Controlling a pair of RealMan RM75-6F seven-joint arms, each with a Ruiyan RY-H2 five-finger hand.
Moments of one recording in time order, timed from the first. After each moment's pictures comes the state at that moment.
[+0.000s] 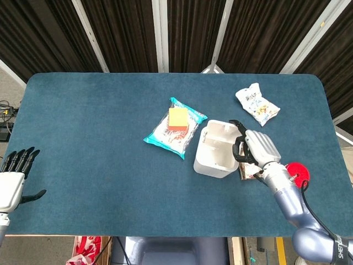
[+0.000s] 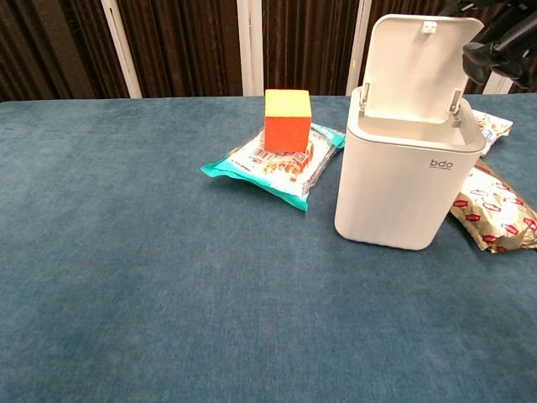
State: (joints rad) left arm -0.13 -1.10 -0.03 -1.65 1.49 1.42 0.08; right arm 0.79 -0.89 0.31 -2.17 -0.52 0.97 -0.20
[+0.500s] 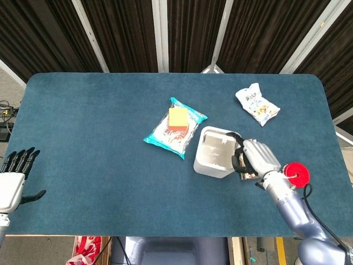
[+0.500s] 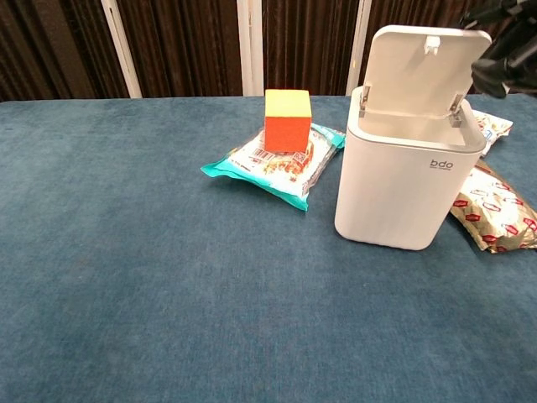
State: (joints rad) left arm -0.13 -1.10 -0.03 -1.65 1.49 1.43 0.10; right arm 0.79 -0.80 0.27 -2.28 -0.51 0.91 -0.22
